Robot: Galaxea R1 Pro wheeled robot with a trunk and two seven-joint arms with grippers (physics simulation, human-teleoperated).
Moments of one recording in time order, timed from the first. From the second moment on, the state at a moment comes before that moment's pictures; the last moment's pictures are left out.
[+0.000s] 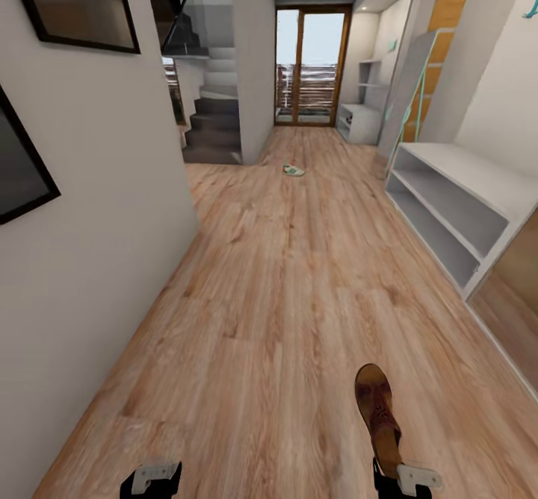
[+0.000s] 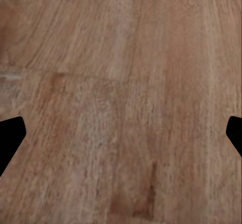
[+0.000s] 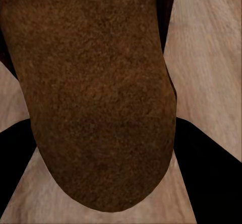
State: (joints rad) left arm -0.38 0.05 0.09 -0.08 0.01 -0.59 -0.08; right arm -0.31 -0.02 -0.24 -0.23 0.16 -0.59 -0.10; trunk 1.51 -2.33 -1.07
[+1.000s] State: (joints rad) left arm -0.38 0.06 0.09 -0.08 0.01 -0.59 -0.08; right arm -0.31 -0.03 -0.24 -0.23 0.16 -0.59 -0.10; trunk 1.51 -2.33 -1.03
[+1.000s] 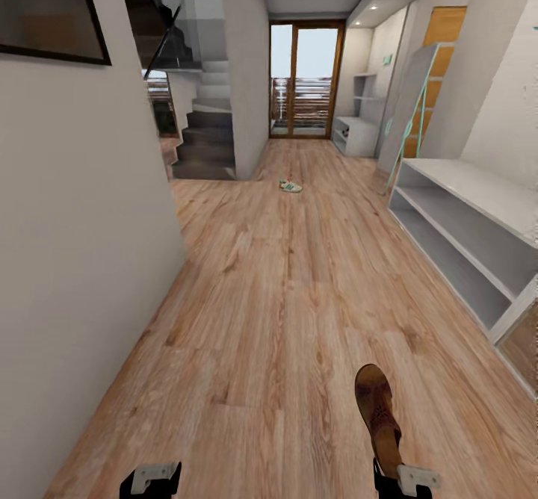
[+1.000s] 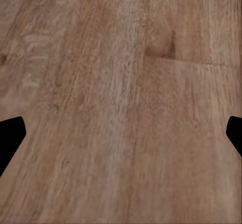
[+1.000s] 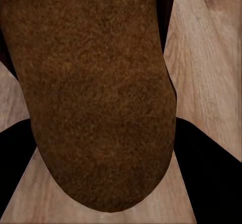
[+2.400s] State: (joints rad) left arm -0.38 0.06 0.09 -0.08 0.01 -0.59 -0.08; right arm -0.31 -0.03 -0.24 -0.23 0.16 -0.59 -0.10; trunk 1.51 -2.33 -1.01
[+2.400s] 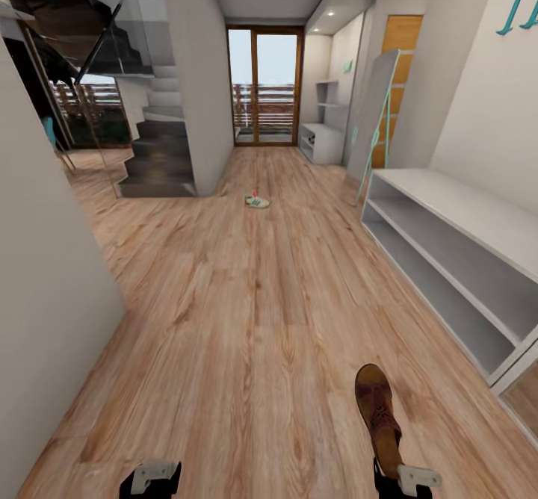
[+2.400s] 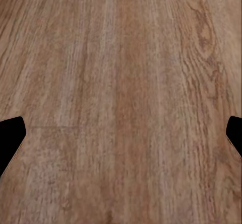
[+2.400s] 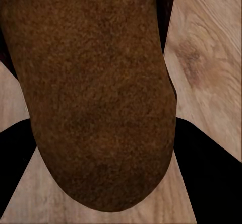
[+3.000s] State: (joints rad) left arm -0.38 0.06 0.10 -0.08 0.01 -0.59 -0.08; right arm -0.31 -0.03 -0.23 -0.23 0.16 -0.59 -0.10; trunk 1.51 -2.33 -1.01
